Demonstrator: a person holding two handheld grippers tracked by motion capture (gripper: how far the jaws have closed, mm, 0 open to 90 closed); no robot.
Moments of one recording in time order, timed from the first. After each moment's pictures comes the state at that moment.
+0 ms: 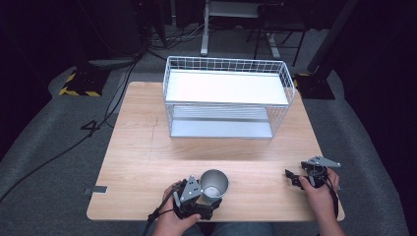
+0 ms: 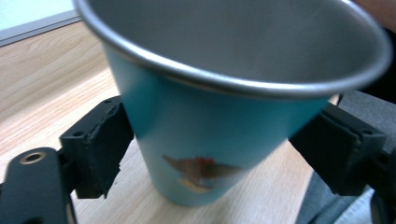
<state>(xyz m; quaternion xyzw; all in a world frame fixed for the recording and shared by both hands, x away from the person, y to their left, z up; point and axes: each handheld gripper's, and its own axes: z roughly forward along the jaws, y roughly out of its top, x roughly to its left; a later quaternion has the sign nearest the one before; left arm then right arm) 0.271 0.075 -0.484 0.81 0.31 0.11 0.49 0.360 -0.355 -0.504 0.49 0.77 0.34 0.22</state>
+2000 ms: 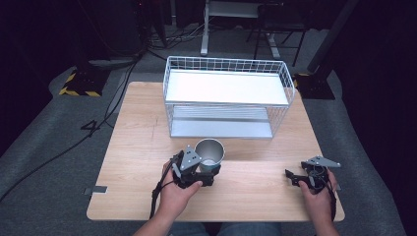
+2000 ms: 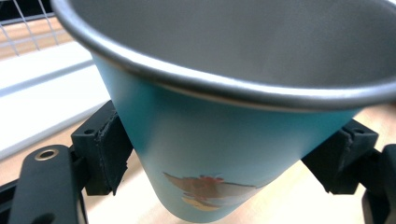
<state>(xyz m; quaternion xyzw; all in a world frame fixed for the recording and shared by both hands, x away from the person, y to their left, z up) 0.333 0.078 -0.437 0.77 0.35 0.16 0.51 0.360 -0.355 -0.504 0.49 0.77 0.34 0.22</state>
